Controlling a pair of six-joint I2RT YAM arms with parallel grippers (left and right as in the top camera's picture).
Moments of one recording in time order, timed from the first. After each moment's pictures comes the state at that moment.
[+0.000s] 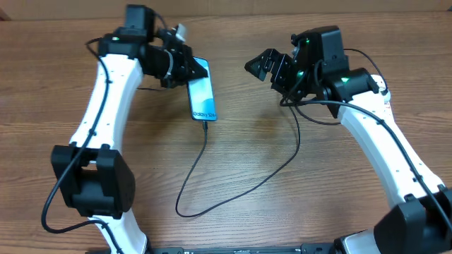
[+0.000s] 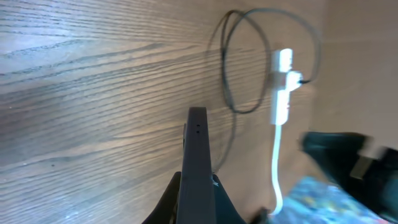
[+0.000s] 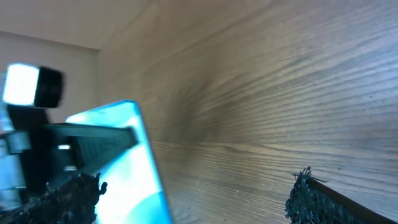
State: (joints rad) left arm -0.14 1.95 1.80 -1.01 0.70 -0.35; right arm 0.27 1.62 1.42 -0.60 -0.50 0.74
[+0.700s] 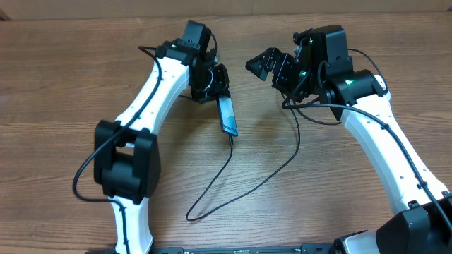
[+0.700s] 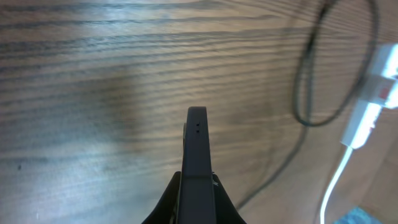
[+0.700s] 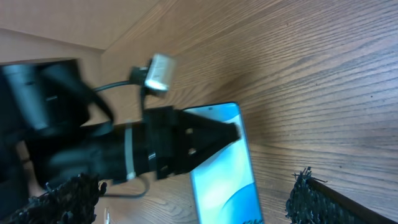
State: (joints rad) left arm -0.32 2.13 1.79 -0.96 0.46 -0.56; right arm 0.27 1.61 1.42 -0.61 -0.50 0.74
